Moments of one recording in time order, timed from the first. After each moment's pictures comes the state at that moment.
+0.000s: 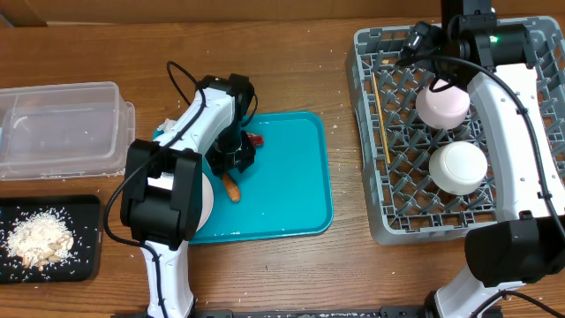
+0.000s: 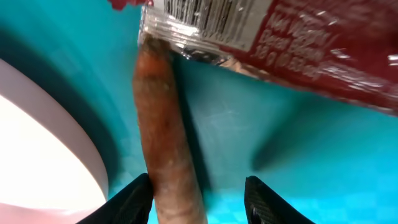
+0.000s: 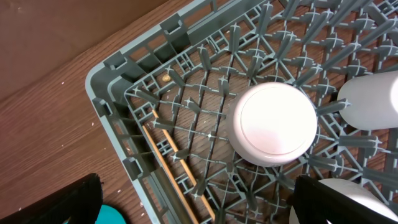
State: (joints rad) left arm -0.28 2.15 1.58 -1.25 -0.02 -0.73; right arm 0.09 1.84 1.95 -1.12 0.19 0.56
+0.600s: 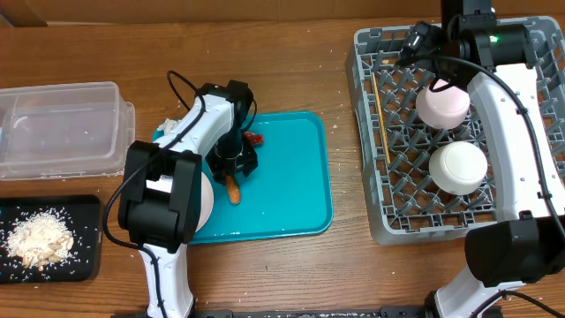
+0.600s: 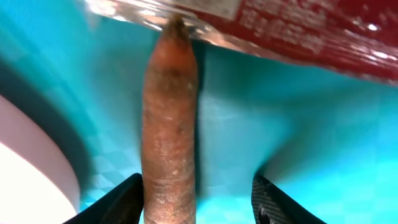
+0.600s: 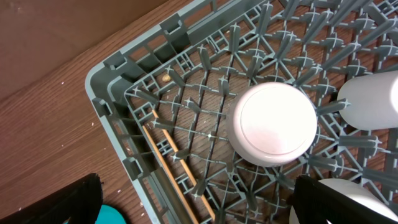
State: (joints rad) left arm -0.28 2.13 1.51 -1.18 0.04 -0.73; right arm 0.09 1.84 1.95 -1.12 0.19 0.56
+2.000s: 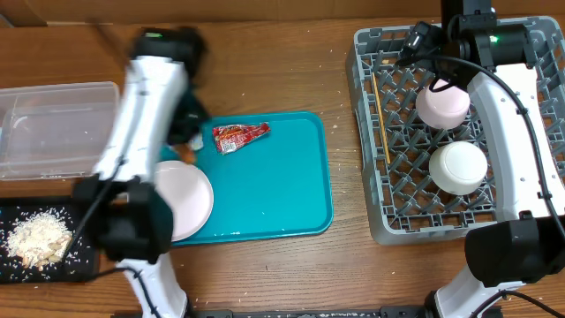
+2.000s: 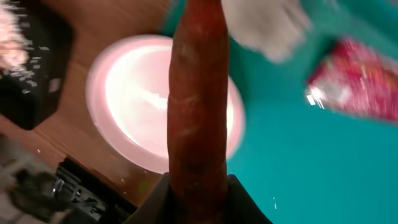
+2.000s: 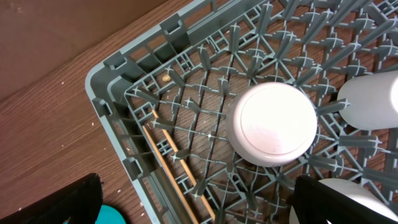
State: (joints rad) left arm -0.08 2.00 1.96 -1.68 -0.19 -0.76; right arm 0.09 1.84 1.95 -1.12 0.19 0.56
